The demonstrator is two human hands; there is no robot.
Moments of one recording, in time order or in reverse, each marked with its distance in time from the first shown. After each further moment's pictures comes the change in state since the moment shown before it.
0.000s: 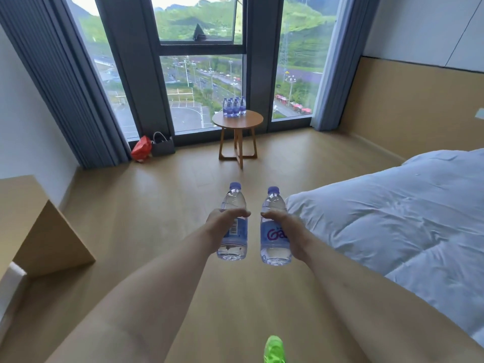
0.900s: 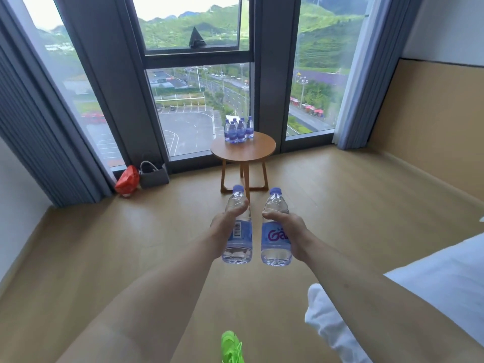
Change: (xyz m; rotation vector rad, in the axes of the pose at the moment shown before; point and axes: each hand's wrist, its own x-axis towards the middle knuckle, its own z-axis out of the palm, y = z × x) left_hand 0.596 0.247 -0.002 -0.080 0.018 -0.012; right_hand 0.603 -0.250 -0.023 0.044 -0.020 0.006
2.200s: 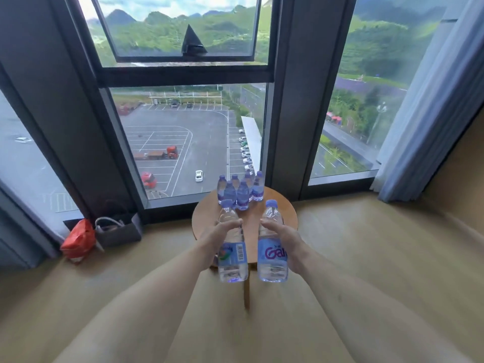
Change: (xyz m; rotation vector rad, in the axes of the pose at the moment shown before) left_hand 0.763 0.354 -0.030 0.106 0.210 -0.099; right_hand 0.801 -0.334 0.023 -0.017 -0.118 0.065
